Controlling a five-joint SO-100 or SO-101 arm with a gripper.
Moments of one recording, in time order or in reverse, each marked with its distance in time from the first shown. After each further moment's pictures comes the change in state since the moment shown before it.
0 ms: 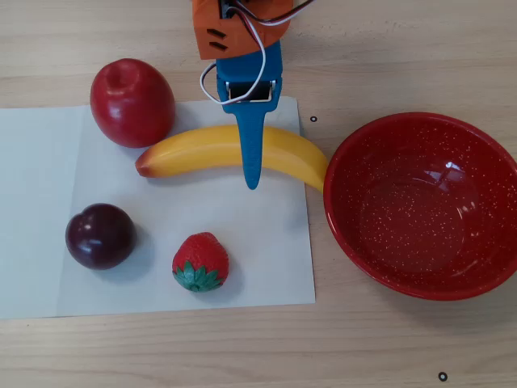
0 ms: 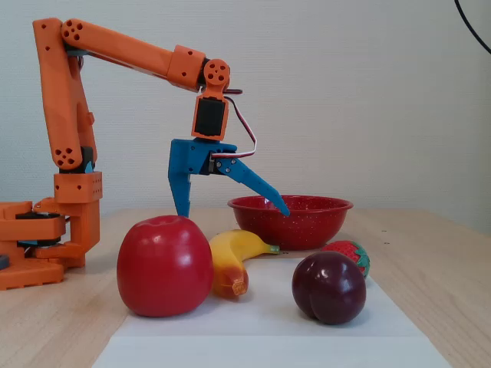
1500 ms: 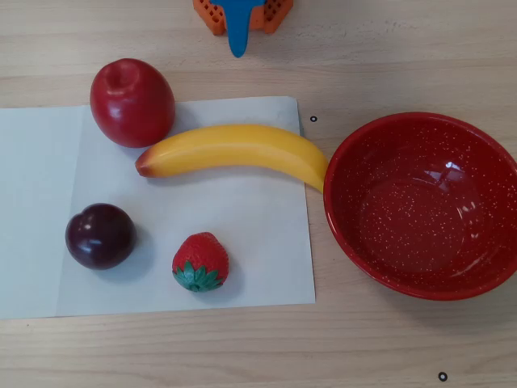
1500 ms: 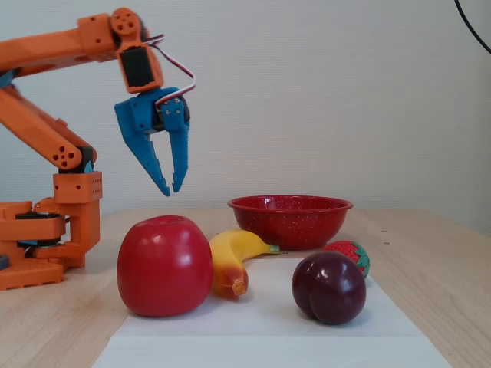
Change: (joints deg) arm -1.1 40.6 13.0 6.8 -1.5
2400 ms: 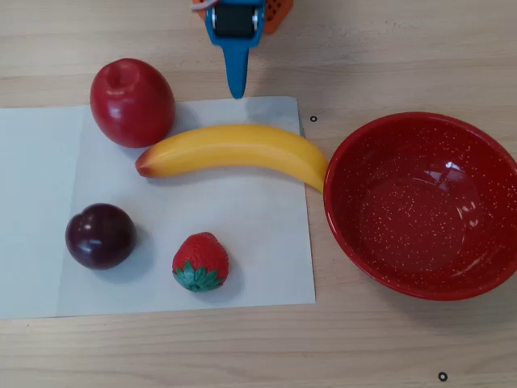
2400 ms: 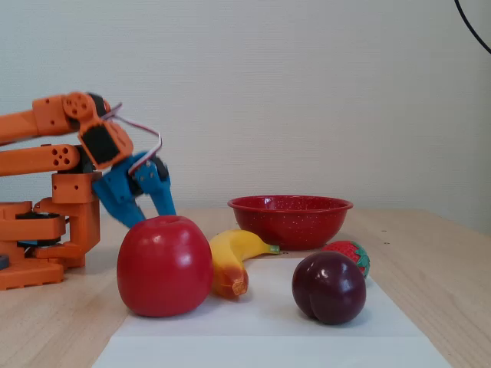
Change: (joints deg) arm -2.5 42.5 43.9 -15.4 -0.9
